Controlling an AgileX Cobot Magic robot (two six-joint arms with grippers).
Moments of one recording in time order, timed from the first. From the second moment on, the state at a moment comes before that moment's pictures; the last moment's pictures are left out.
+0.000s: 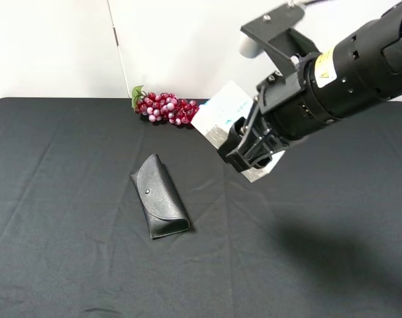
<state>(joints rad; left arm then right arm) 0.11 0.00 -0.49 -0.05 1.07 0.09 0.78 1.30 -0.92 0.02 0.59 -0.10</state>
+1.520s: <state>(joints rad) 0.13 0.00 -0.49 -0.05 1.07 0.09 0.18 1.75 -0.92 -0.01 0.63 0.00</state>
